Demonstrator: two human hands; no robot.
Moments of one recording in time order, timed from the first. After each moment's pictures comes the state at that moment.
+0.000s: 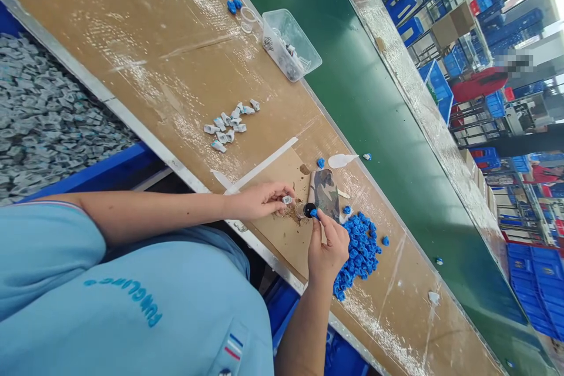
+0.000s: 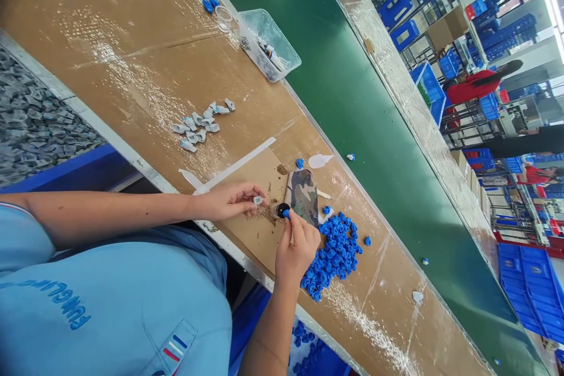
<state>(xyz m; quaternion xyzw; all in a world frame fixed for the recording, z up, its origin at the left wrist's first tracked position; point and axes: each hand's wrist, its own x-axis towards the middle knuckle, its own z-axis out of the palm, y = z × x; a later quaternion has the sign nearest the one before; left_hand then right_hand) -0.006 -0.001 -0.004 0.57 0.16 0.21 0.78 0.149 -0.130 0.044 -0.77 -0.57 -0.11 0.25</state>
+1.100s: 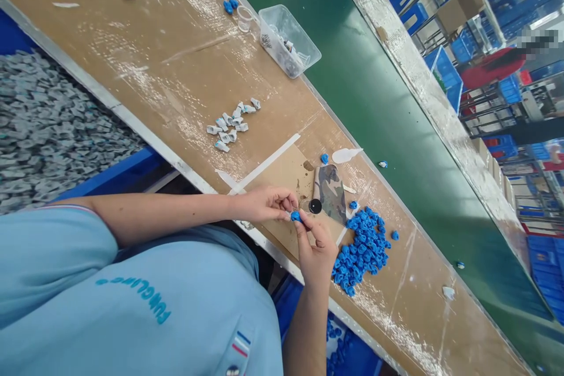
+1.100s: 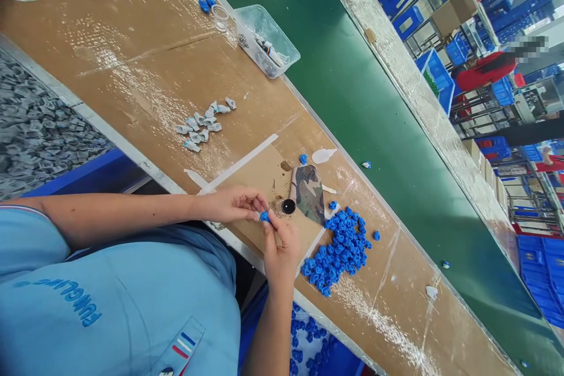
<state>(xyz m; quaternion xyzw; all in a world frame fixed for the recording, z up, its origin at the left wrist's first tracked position) -0.008 -0.004 -0.009 0.57 0.13 0.17 0.80 0.113 -0.132 0.045 -0.75 -0.53 0.13 0.38</state>
